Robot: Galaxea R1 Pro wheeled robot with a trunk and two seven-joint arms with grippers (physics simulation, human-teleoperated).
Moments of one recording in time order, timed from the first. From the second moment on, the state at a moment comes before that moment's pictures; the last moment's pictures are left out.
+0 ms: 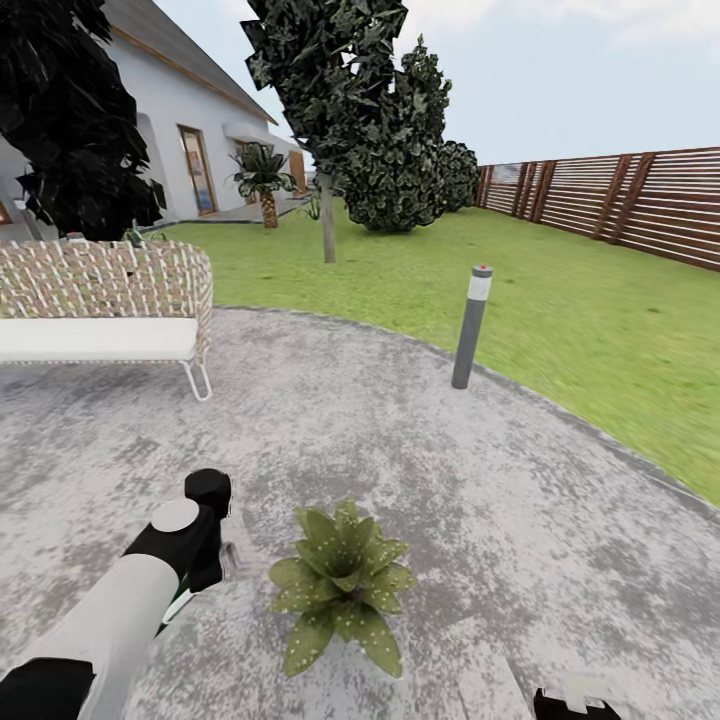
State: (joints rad) left arm -0.82 0.05 -0.08 -0.74 -1.67 0.62 -1.56; right arm -0.45 -0.10 -0.56 -0.04 0.53 -0.34 -0.29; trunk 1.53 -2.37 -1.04
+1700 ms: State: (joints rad) left arm -0.74 0.06 -0.07 -0.72 -1.51 0.51 -1.47; right arm -0.45 -0.10 -0.56 -0.04 0.52 -0.34 -0.30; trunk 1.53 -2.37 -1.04
